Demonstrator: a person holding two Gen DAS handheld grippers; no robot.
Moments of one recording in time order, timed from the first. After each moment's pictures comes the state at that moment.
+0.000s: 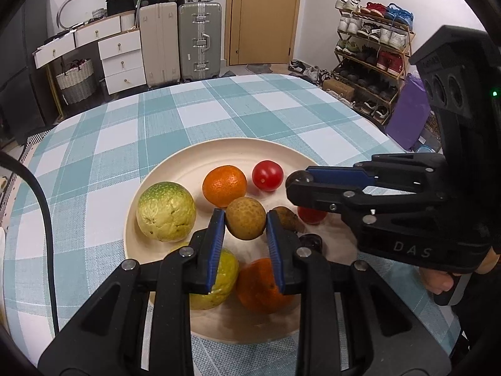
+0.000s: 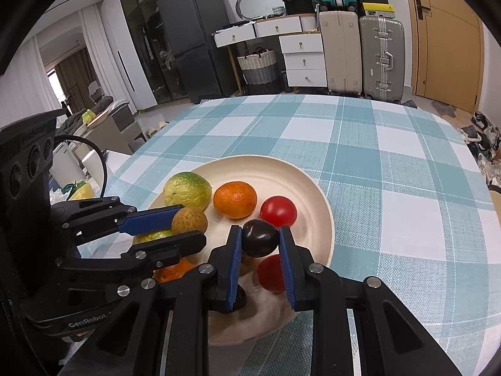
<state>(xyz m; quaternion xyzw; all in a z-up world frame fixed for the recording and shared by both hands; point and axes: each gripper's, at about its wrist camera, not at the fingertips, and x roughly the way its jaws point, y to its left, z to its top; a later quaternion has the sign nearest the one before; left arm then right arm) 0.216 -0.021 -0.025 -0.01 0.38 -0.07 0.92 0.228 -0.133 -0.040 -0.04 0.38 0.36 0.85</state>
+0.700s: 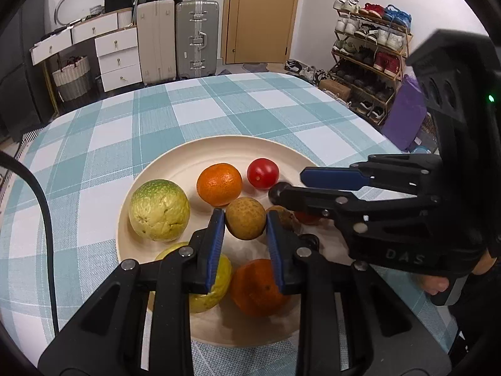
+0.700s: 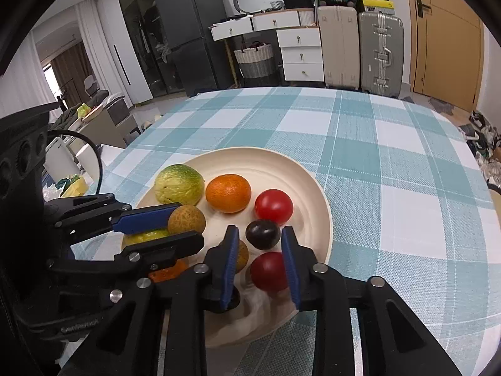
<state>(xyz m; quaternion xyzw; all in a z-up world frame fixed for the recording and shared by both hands) 0.218 -0.019 -0.029 -0.02 0.39 -0.08 0.92 0.230 -0.129 -0.045 -0.06 0.38 0.35 0.85</state>
